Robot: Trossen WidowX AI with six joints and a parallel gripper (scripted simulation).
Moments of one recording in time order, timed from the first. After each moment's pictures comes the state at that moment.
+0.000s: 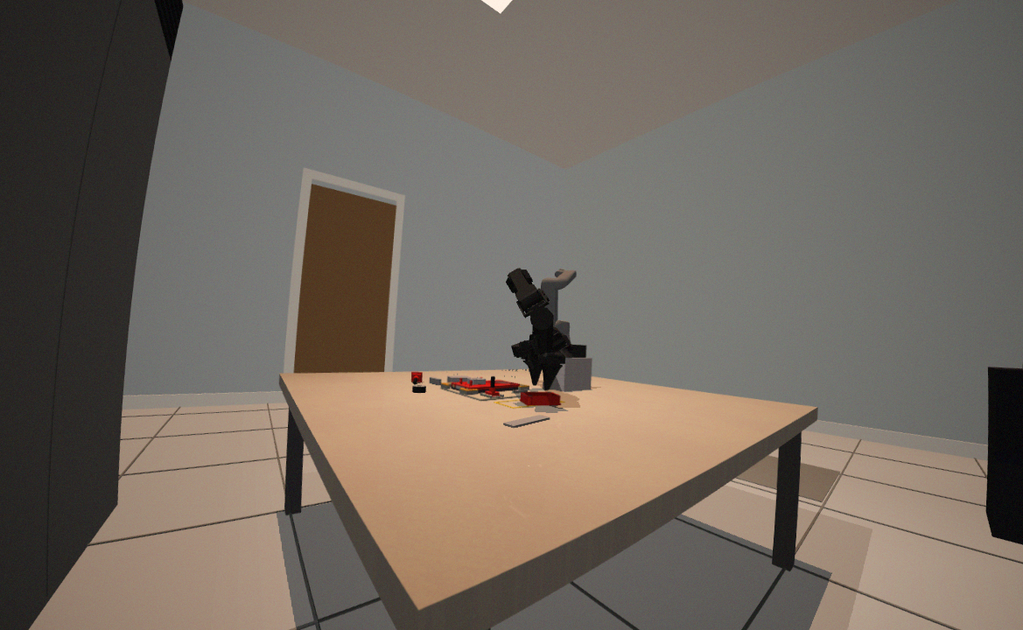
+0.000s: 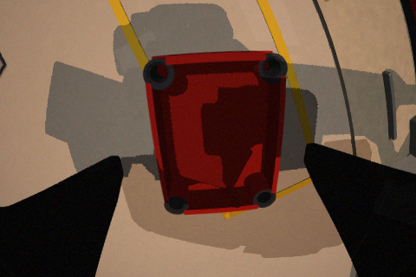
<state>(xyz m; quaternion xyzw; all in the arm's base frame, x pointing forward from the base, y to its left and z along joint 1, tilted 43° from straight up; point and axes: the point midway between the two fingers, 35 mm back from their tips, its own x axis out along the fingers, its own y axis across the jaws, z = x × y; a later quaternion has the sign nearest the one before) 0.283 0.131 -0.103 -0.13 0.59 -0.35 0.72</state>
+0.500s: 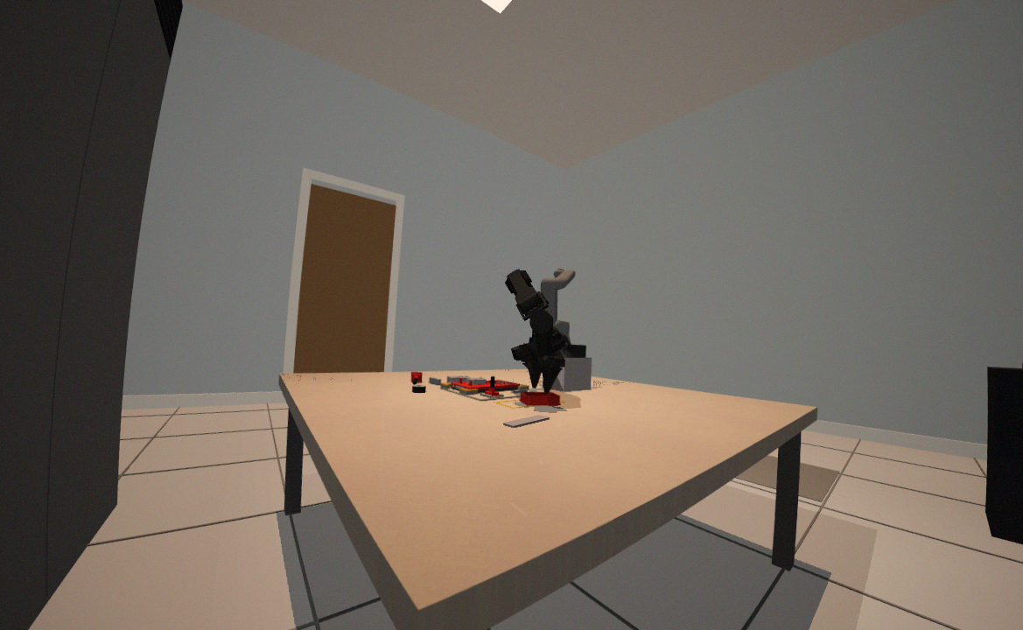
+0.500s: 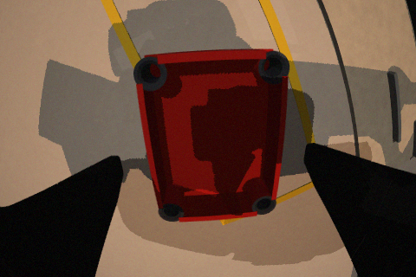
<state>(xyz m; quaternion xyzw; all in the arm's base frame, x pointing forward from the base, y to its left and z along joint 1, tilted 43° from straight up) 0.281 0.124 -0.108 -0.13 0.59 -0.35 0.71</state>
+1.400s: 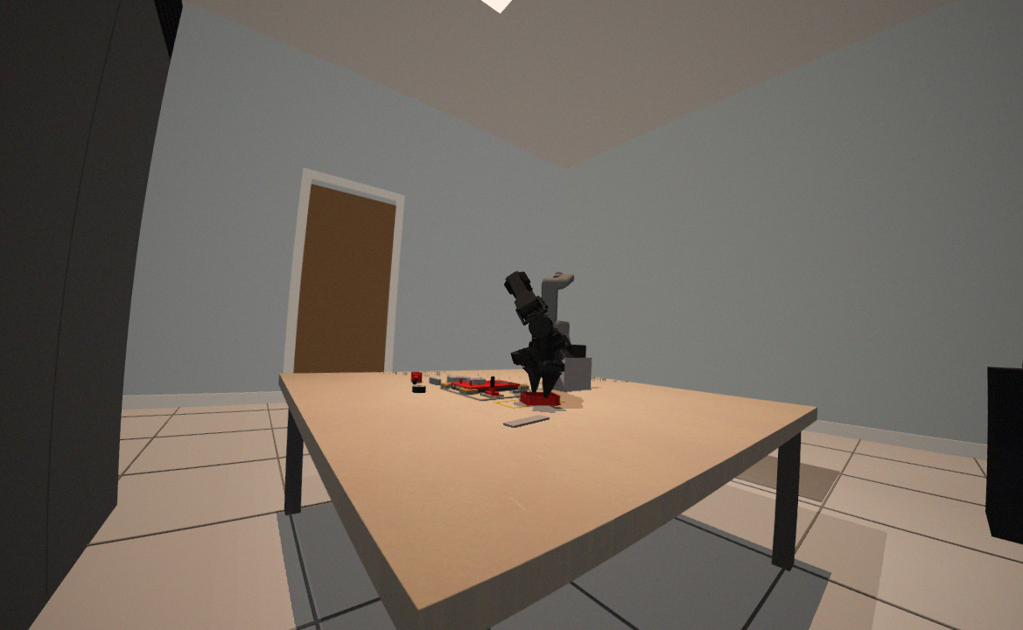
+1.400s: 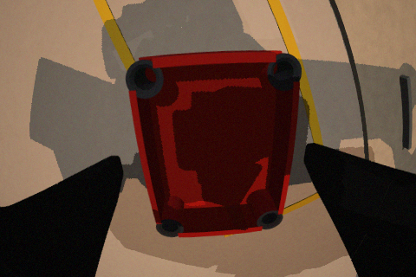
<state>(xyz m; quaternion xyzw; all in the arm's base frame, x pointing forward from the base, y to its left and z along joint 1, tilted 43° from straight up) 0.282 0.116 -0.117 -0.13 0.59 -0.35 0.71</state>
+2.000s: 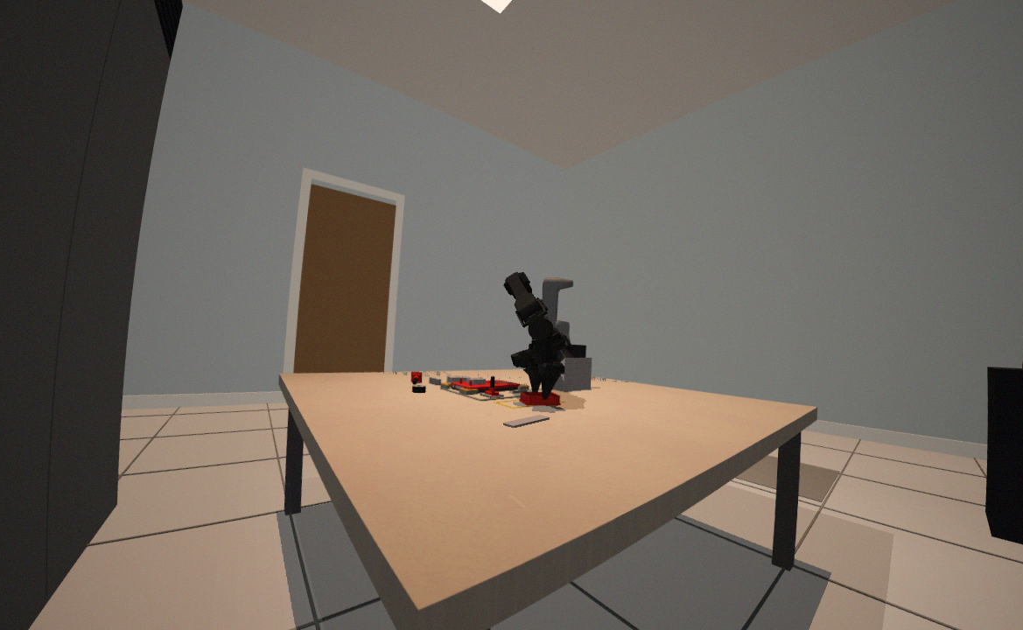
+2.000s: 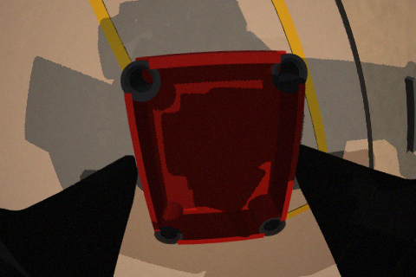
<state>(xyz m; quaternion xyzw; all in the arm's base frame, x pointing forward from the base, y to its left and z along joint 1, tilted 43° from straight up) 0.282 0.112 -0.121 -0.13 0.59 -0.35 0.71</state>
